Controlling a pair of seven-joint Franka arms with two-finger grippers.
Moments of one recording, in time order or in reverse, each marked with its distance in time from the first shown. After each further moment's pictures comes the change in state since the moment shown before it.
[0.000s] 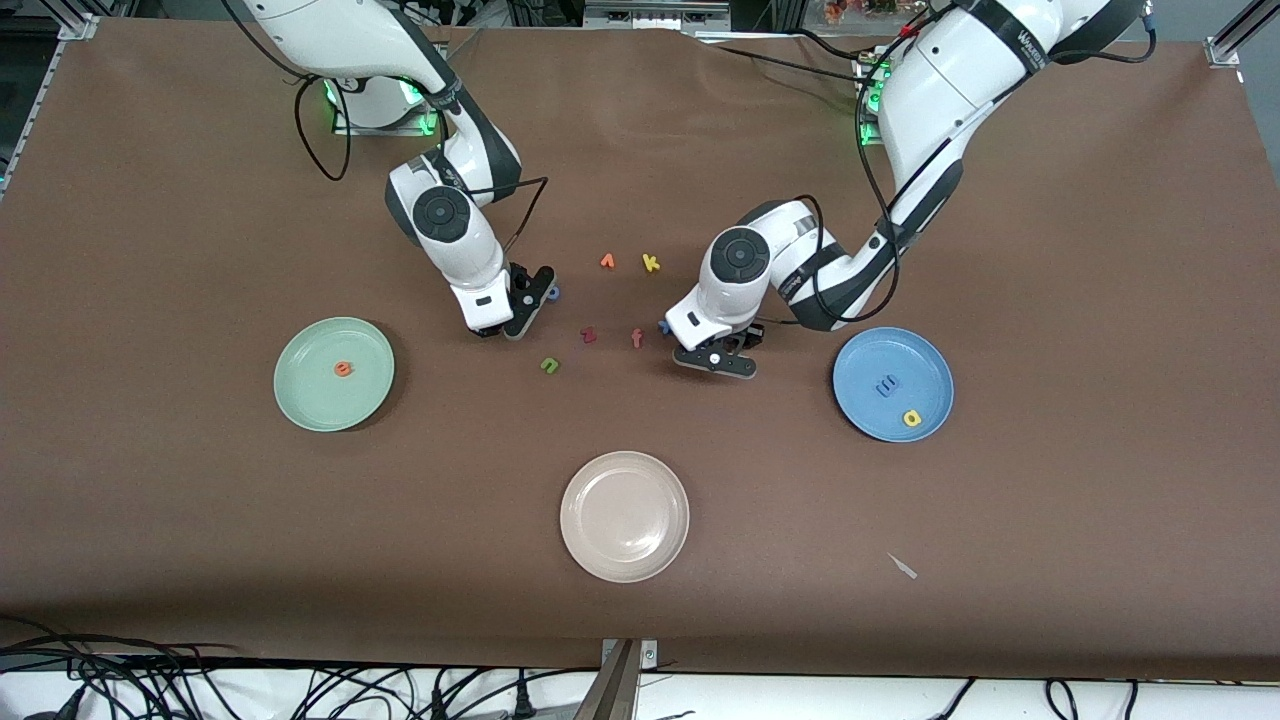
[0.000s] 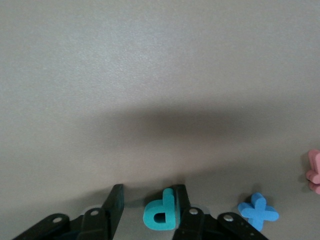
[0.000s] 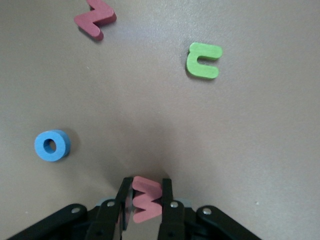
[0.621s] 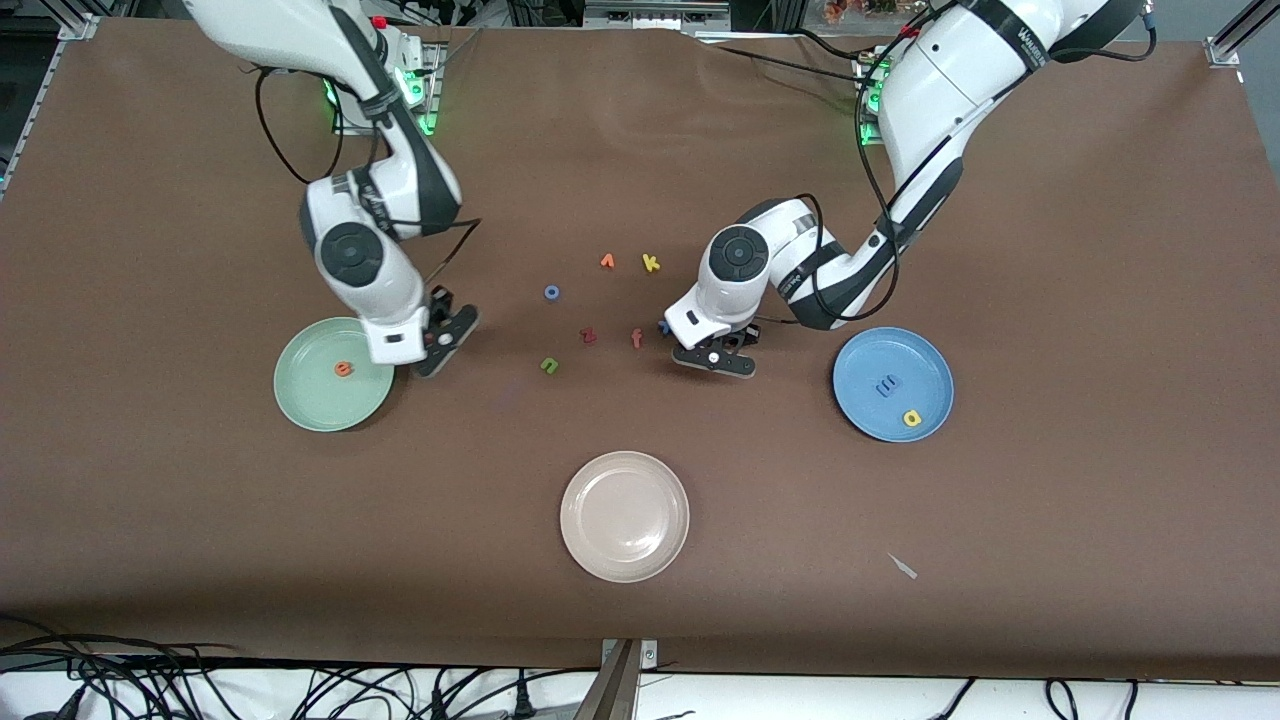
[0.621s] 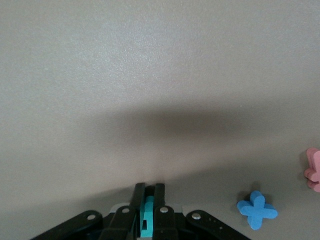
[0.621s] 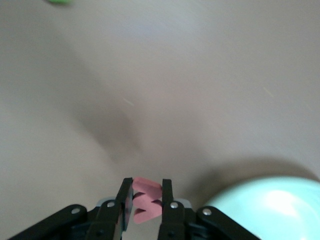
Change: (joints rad) left arm 0.000 -0.004 0.000 0.001 0.000 -0.007 0.000; right arm -0.011 -0.070 -0.232 0.113 0.008 -0.301 -0.042
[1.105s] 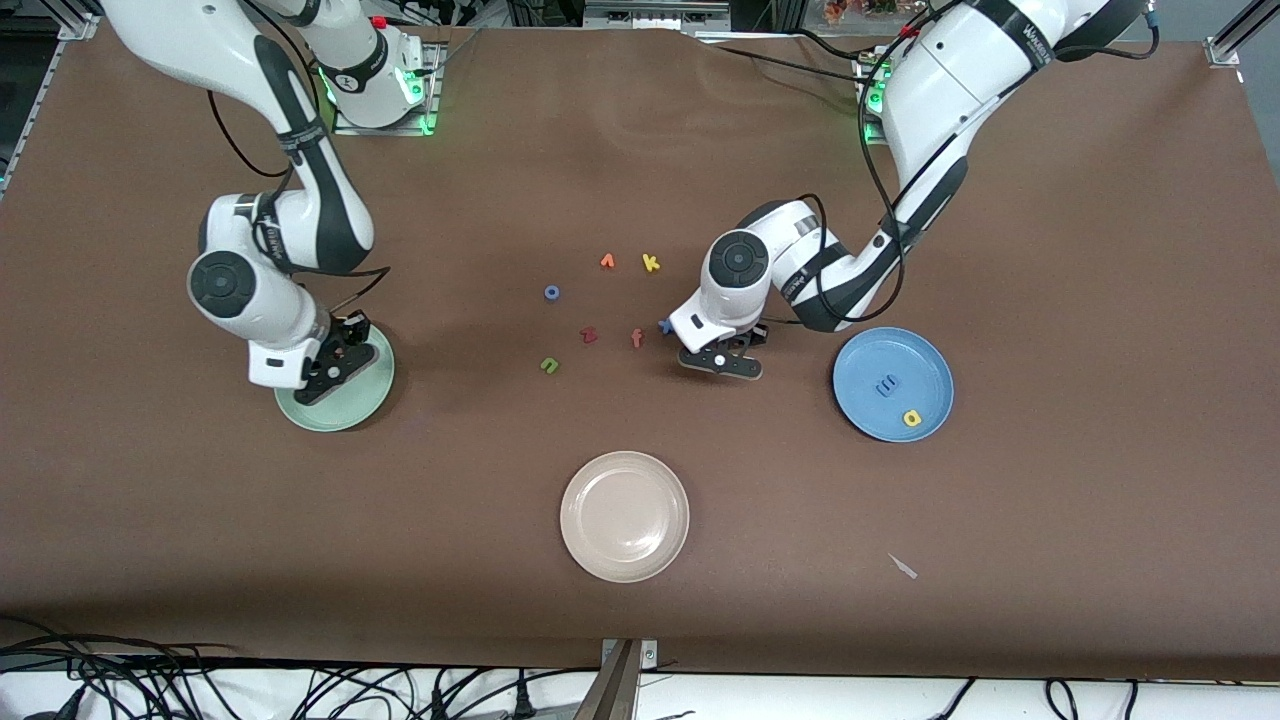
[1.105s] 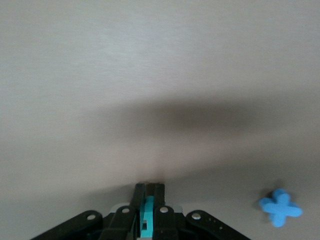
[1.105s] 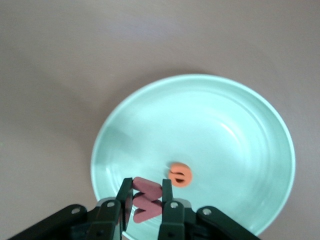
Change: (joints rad) left arm 0.014 -0.016 0.001 0.021 0.000 -0.104 0.006; right arm -0.134 0.010 -0.079 0.003 0.082 -0.001 0.000
